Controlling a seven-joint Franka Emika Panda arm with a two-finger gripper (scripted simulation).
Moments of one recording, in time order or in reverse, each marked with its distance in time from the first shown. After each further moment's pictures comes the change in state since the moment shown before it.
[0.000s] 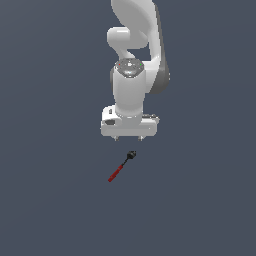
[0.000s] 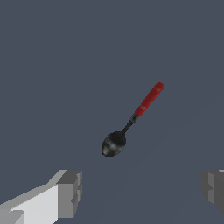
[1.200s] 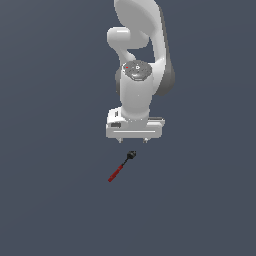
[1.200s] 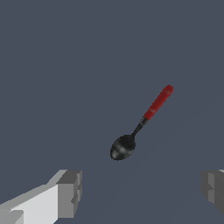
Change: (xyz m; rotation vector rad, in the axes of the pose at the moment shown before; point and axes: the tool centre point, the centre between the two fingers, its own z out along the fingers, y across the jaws) arm 0.007 -0.018 0.003 0.001 -0.006 -0.001
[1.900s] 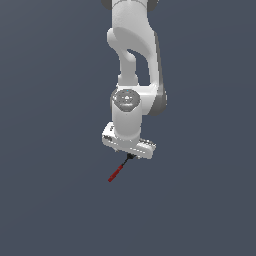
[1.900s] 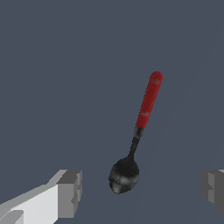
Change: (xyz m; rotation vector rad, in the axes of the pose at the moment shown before) arm 0.020 0.022 0.063 0.005 -0.031 0.354
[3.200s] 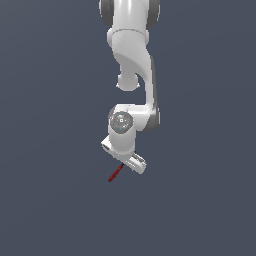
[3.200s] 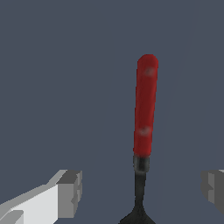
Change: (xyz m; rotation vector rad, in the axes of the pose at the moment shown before) arm 0.016 0.013 0.068 -0.011 -0.013 0.254
